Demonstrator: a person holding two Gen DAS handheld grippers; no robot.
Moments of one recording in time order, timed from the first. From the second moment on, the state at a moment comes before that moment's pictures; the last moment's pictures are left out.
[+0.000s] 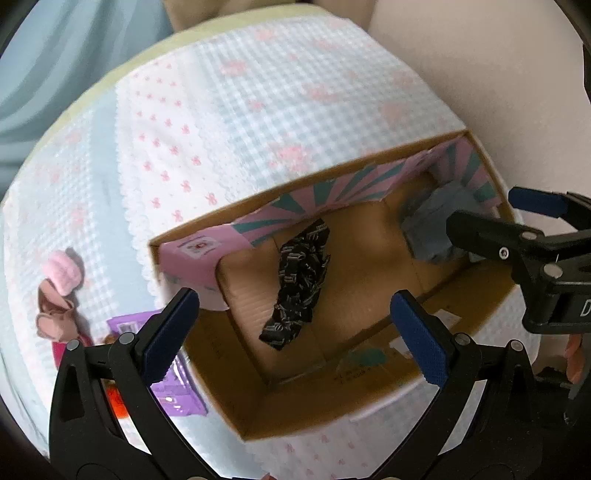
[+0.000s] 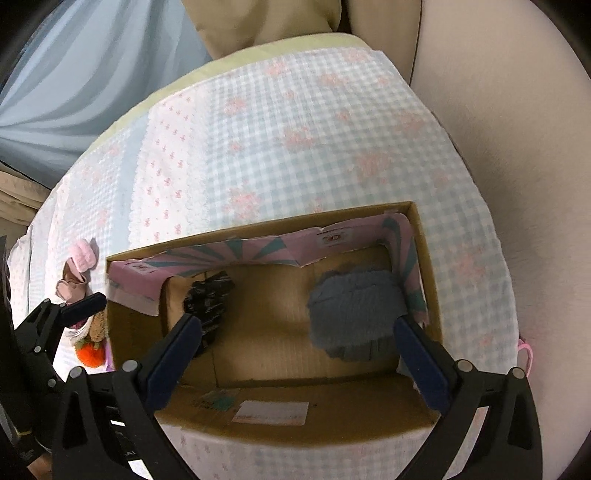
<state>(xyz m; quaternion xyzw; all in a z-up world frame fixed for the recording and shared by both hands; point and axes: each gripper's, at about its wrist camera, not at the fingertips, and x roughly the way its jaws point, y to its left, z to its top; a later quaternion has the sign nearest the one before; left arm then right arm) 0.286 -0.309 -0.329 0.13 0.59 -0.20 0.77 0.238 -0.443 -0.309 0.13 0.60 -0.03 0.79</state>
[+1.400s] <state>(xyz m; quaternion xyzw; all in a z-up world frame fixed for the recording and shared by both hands) 0.081 -0.023 -0.107 -0.03 0.43 -0.02 0.90 0.057 -0.264 -0.085 0.05 0.42 0.07 0.90</state>
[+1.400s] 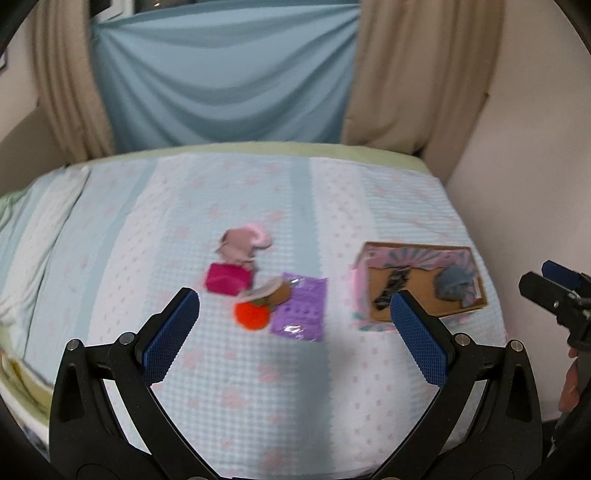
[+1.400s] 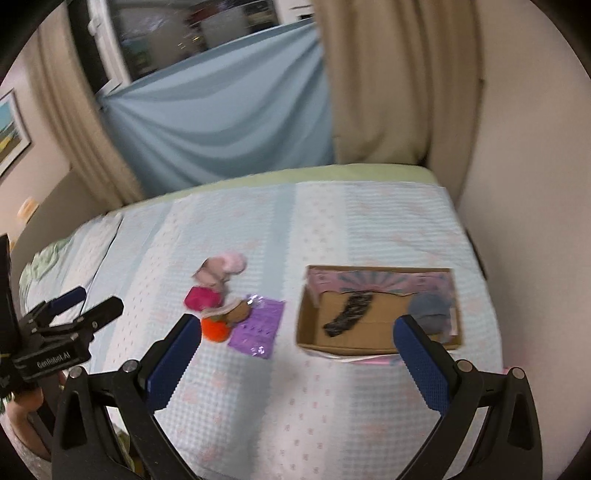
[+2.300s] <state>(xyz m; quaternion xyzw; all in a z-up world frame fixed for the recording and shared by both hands) 0.310 0.116 -0.314 -0.06 0.53 -0.09 0.84 0.193 -0.113 -0.288 0.22 0.53 0.03 0.82</state>
